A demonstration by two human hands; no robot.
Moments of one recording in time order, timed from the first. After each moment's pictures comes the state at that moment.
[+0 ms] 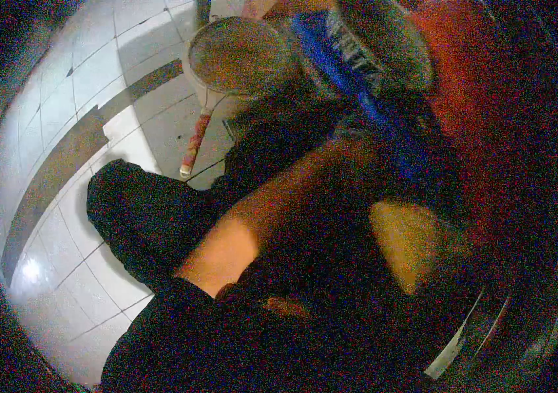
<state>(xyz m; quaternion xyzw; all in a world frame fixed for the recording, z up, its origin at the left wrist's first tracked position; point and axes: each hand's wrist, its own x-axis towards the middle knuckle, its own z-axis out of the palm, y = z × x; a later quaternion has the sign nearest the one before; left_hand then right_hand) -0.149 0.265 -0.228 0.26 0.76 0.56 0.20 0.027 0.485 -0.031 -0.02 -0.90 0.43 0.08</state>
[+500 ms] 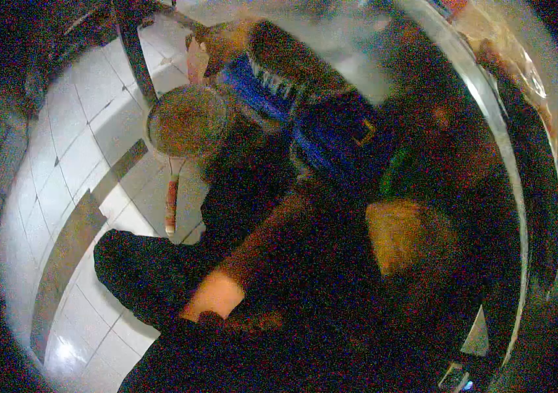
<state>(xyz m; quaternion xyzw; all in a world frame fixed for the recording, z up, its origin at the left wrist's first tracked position) -0.071 0.289 -0.313 0.07 0.24 0.95 0.20 0.032 0.475 -0.011 -0.01 -0.88 0.46 0.06</state>
